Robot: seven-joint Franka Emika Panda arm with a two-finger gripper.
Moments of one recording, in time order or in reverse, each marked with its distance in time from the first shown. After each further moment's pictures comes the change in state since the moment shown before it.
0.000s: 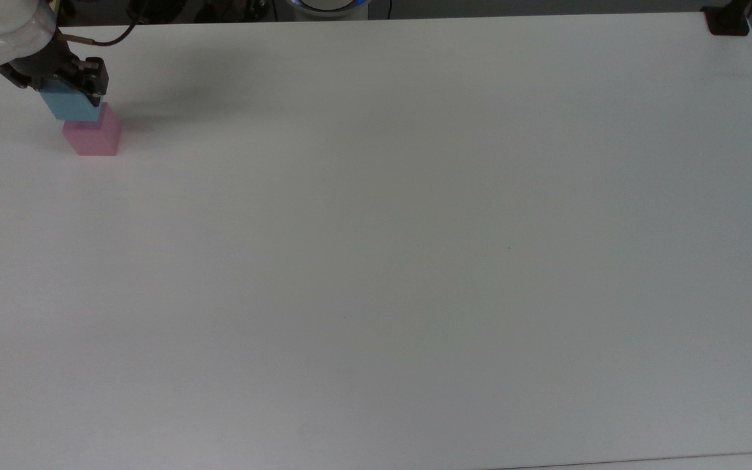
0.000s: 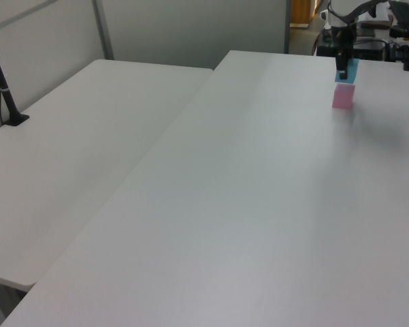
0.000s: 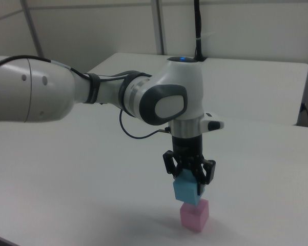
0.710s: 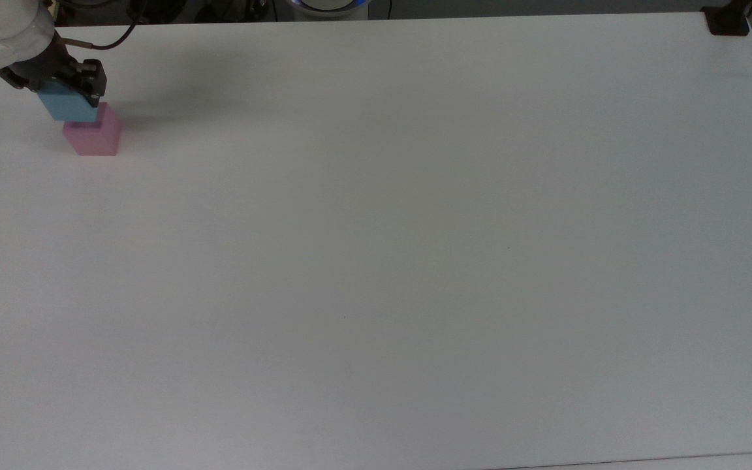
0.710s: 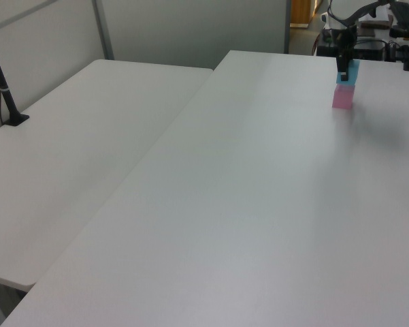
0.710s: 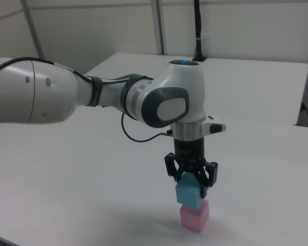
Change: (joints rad) arm -0.006 0.011 0.000 0.000 -0.020 0.006 0.000
